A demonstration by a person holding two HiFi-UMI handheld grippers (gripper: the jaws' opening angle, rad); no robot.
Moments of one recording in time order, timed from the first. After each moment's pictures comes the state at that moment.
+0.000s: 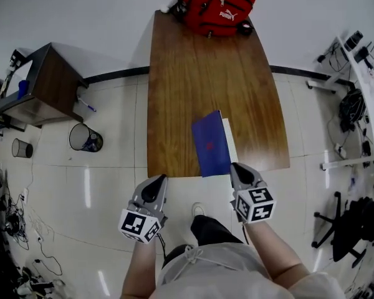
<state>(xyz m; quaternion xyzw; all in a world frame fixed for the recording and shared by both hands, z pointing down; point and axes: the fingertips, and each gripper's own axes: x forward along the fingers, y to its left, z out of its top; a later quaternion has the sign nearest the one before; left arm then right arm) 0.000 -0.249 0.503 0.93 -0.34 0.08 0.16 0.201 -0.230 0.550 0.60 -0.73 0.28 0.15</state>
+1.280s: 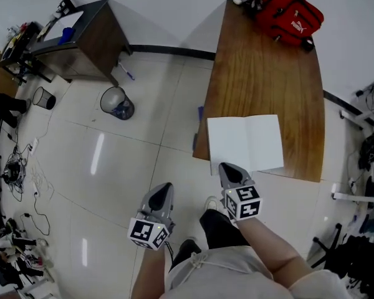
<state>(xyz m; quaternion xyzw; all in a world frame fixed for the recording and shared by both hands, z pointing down) -0.167 -0.180 0.539 0.84 -0.49 0.05 0.21 -0.013 -0.242 0.598 0.46 -0.82 0.27 0.19</state>
